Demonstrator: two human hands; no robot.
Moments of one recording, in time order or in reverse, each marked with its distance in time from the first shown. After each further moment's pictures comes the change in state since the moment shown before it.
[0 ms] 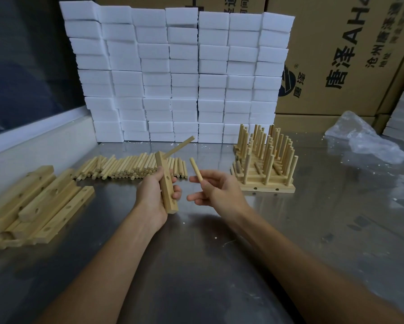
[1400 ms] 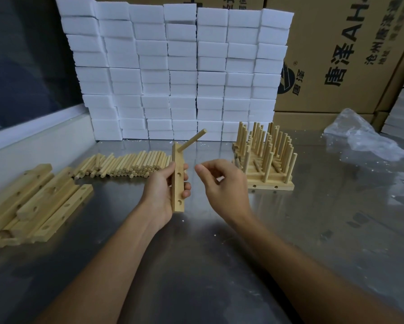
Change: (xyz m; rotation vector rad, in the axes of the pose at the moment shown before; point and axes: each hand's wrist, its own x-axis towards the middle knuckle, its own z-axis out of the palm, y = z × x) left_hand -0.012 0.000 0.008 0.074 -0.204 -0.025; right_hand 0.004 0.006 -0.003 -0.526 0.337 -0.532
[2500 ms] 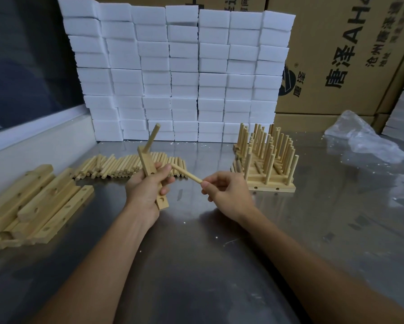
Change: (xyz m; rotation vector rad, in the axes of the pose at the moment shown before) left_hand 0.015 0.004 -0.025 -0.043 0.265 0.174; right_hand 0.005 0.019 -0.007 0.143 -0.261 0.346
